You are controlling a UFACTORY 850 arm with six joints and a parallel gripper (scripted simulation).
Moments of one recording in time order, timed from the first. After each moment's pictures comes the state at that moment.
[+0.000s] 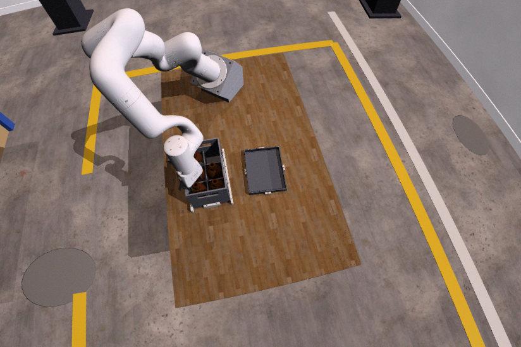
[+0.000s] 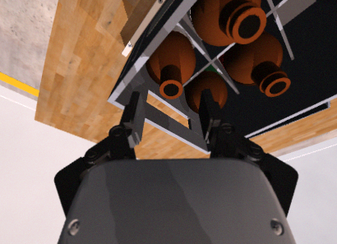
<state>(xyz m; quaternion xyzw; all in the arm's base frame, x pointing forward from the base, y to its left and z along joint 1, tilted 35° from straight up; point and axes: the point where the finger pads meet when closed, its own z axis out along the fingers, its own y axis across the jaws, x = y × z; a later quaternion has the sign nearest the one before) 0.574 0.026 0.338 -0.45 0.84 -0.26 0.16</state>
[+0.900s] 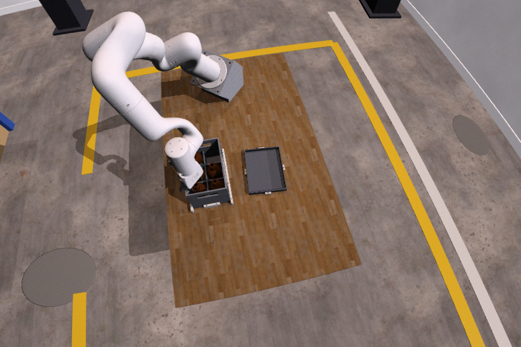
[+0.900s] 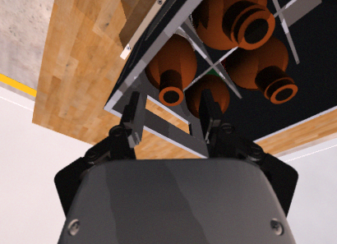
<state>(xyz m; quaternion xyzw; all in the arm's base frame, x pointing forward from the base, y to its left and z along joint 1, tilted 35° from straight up) 0.580 0.022 0.328 -0.45 0.84 -0.26 0.16</state>
